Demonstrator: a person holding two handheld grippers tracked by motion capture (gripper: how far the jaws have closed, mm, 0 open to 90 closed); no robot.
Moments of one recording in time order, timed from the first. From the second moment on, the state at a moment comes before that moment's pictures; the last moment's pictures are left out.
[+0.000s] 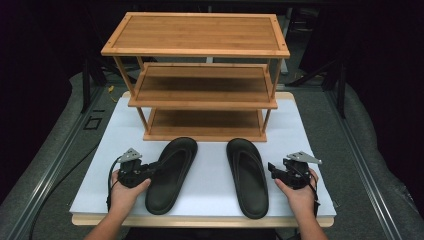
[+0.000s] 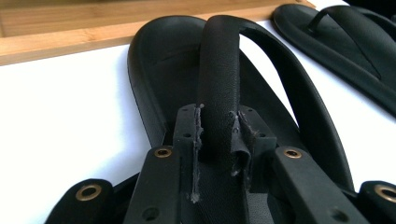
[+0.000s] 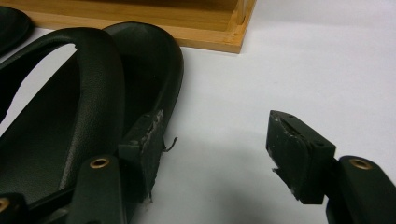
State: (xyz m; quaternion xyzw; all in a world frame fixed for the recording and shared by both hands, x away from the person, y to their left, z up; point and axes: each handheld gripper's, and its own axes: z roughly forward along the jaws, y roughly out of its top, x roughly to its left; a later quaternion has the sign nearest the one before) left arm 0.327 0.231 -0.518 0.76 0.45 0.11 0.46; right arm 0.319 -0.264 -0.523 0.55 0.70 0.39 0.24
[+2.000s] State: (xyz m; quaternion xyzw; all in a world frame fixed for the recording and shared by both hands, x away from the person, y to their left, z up) left arm 0.291 0.272 -0.399 0.69 0.44 0.16 0.55; right arm 0.319 -0.264 -0.524 0.55 0.70 0.39 0.24
